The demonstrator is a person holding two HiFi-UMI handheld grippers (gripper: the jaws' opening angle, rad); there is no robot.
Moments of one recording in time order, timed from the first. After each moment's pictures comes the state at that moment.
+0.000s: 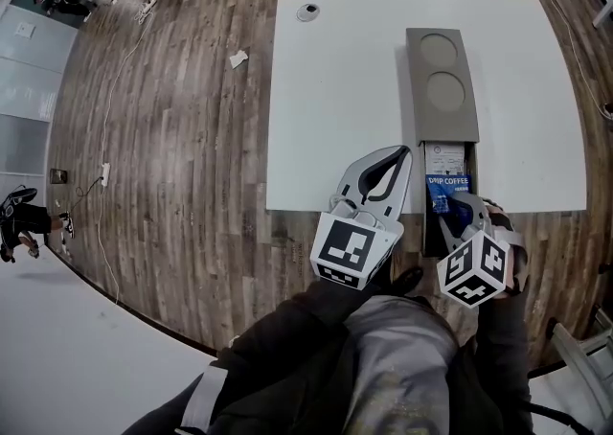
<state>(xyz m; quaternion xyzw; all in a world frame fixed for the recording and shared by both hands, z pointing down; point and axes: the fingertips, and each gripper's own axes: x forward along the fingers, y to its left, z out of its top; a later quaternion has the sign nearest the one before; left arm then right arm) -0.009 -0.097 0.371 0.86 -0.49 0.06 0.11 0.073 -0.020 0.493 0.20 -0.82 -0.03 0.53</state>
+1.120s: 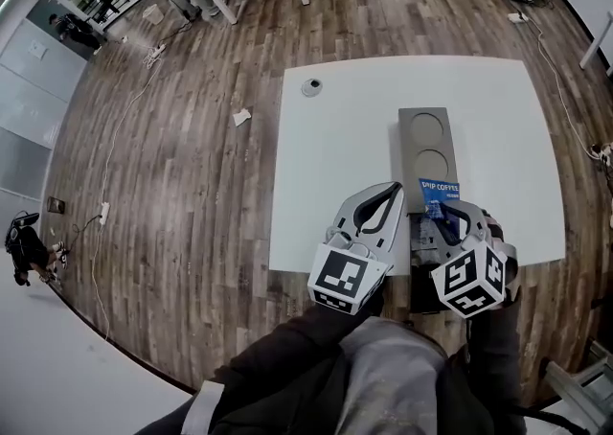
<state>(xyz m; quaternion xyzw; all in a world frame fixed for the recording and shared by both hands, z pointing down) -0.006 -0.149 0.321 0.88 -0.48 0.04 0.06 0.063 -0.124 0.404 0.30 -0.85 -0.05 0.44</state>
